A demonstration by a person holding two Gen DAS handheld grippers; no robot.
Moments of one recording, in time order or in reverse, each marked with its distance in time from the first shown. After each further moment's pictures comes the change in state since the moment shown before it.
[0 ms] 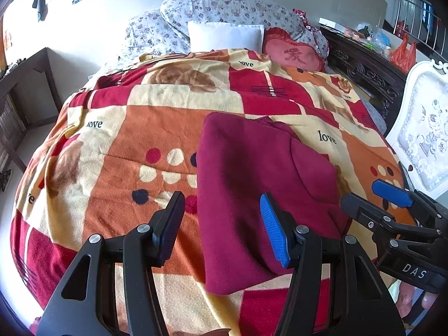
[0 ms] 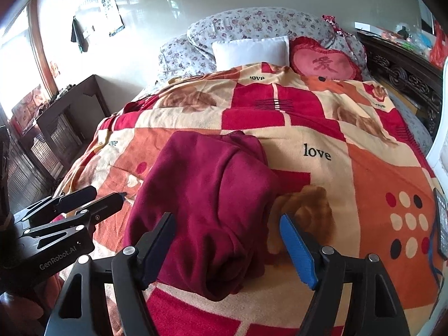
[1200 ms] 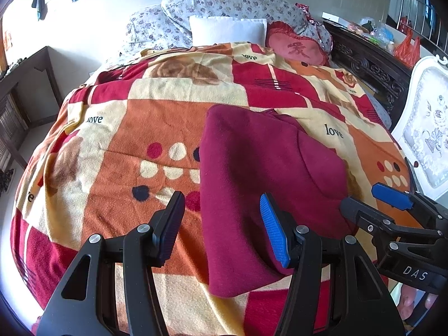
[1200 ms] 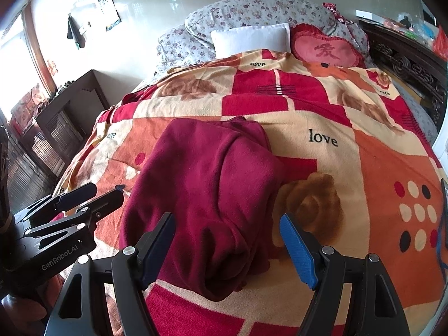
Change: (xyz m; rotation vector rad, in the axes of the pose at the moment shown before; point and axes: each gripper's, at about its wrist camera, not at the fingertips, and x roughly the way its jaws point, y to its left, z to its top) left arm 0.015 0.003 -0.003 0.001 0.022 0.016; right arm 0.016 -0.002 -0.004 0.025 0.058 0.021
